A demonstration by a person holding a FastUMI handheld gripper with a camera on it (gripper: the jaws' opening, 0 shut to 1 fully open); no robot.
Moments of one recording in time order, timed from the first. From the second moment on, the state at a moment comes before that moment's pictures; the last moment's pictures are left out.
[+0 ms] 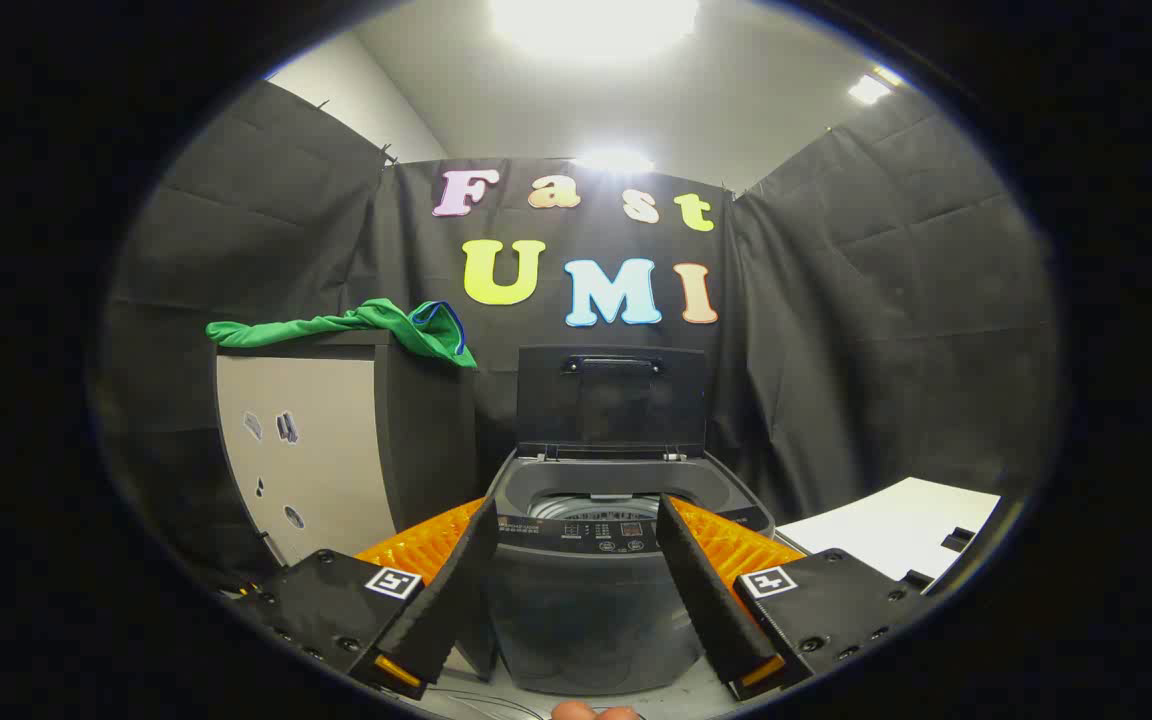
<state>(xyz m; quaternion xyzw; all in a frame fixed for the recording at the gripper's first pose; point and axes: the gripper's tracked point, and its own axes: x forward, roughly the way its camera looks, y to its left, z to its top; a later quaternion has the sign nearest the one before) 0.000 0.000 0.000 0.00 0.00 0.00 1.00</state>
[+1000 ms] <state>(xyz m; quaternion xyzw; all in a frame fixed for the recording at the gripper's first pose) -0.001 -0.008 0.003 0.00 0.00 -0.01 1.00</state>
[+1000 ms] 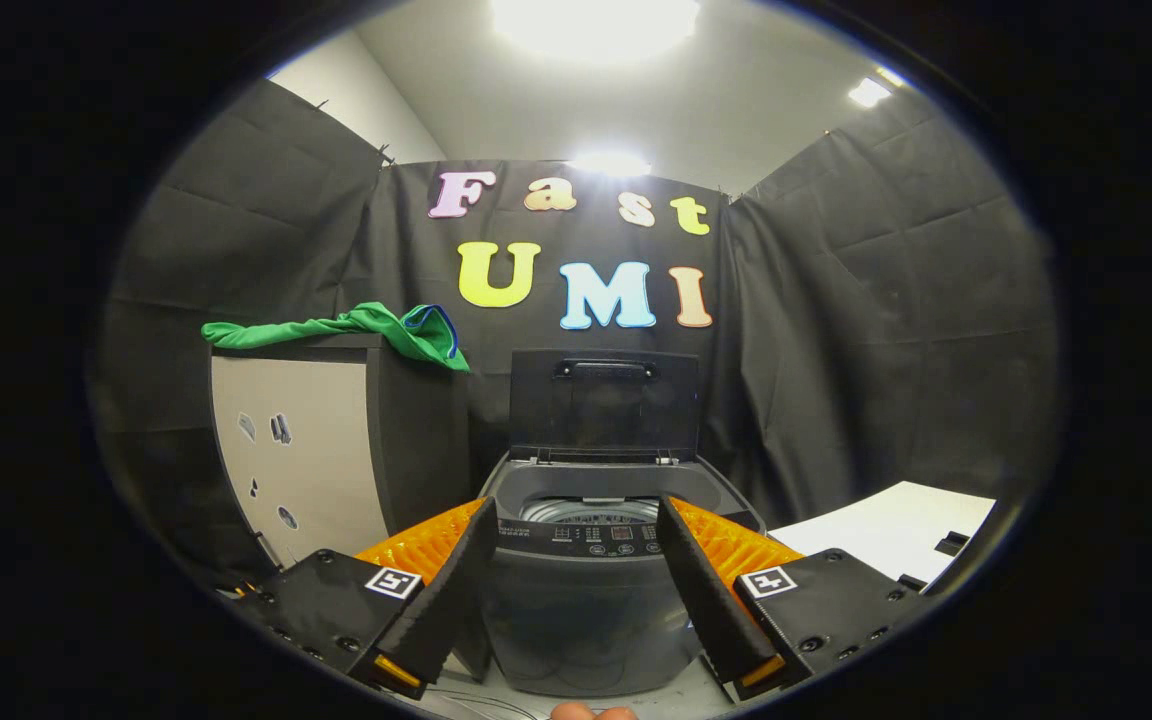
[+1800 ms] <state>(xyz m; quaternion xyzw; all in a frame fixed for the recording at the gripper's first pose) 0.012 0.011 0.025 -0.04 0.00 0.04 1.00</state>
